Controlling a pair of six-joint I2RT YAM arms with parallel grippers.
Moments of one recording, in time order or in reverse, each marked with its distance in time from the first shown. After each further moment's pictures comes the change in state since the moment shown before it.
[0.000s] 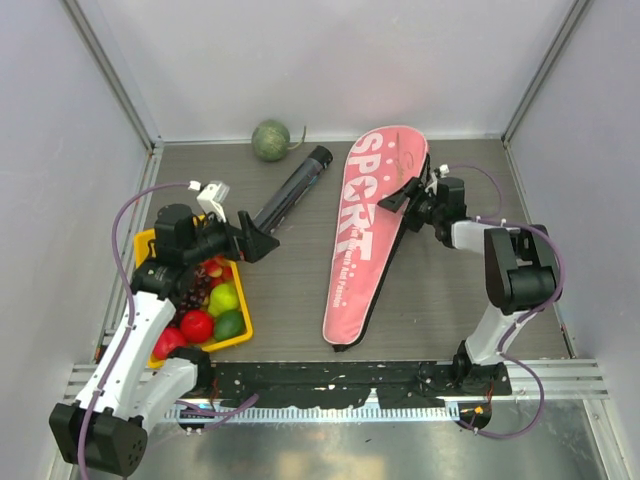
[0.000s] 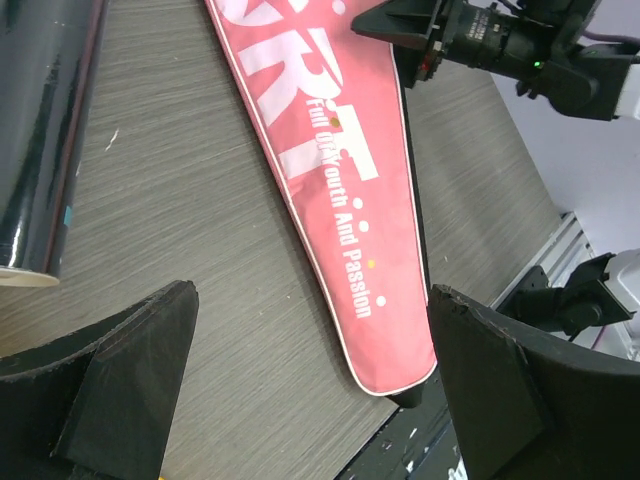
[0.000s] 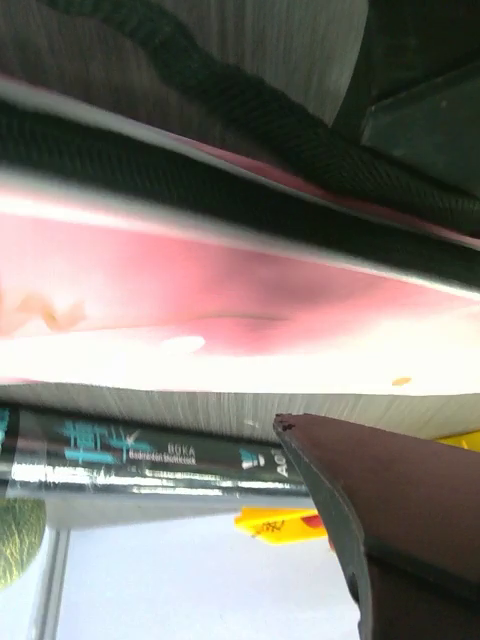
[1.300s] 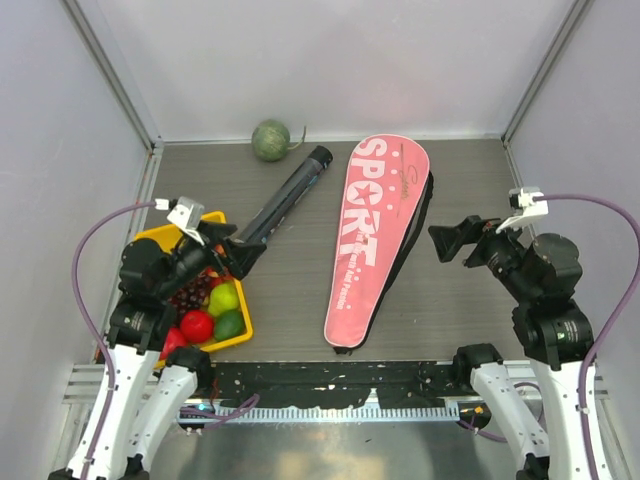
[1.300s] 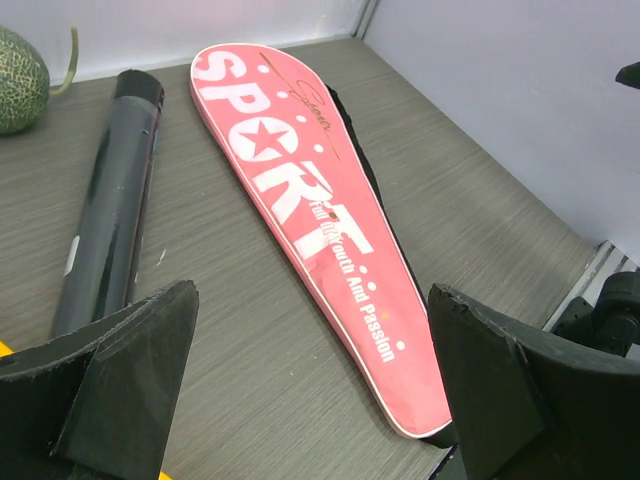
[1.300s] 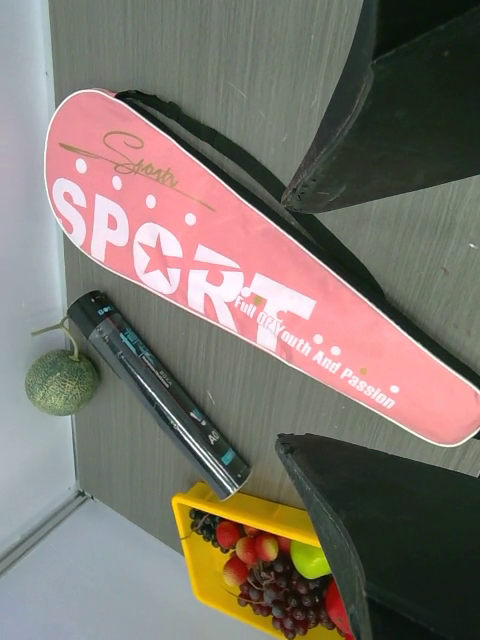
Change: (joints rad) left arm 0.000 -0.291 -0.019 0.042 -0.048 0.097; right arm 0.016 -1.209 0.151 -1.033 0.241 -0.544
